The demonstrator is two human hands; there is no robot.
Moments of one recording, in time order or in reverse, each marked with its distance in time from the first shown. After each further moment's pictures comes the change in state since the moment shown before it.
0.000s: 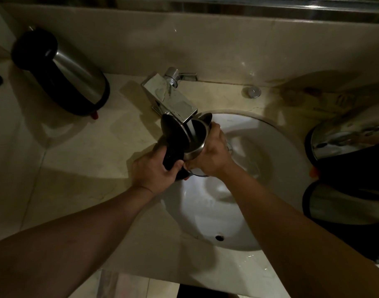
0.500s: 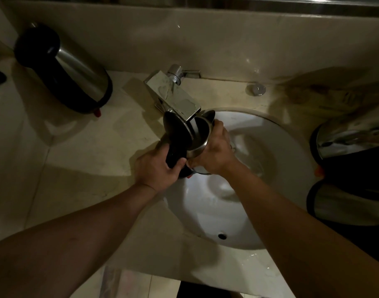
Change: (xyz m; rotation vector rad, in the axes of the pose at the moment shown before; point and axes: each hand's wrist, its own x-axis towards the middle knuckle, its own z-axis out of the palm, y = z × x) left_hand 0.000 0.001 -0.001 -0.003 -0.030 -0.040; right_hand 0.002 -0.002 0.000 -0.006 -0.003 0.008
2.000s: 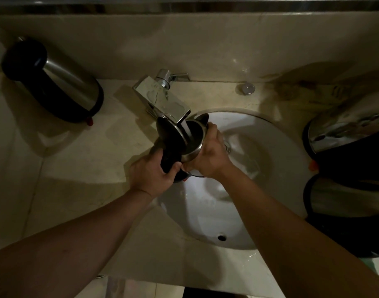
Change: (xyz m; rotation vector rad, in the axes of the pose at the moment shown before) left_hand 0.000 0.001 0.001 0.068 0.011 0.022; right_hand -0.002 0.010 0.004 0.053 0.026 -0.015
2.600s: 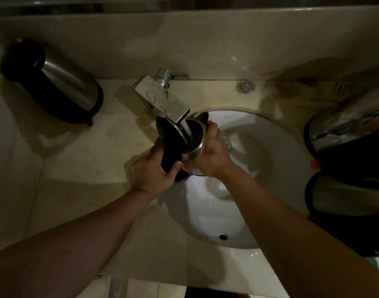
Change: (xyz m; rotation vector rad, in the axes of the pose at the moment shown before) left_hand 0.000 -0.002 0.003 -0.002 -0.029 -0.006; right_hand 0.003 0.002 -0.001 0.024 -0.014 0.013
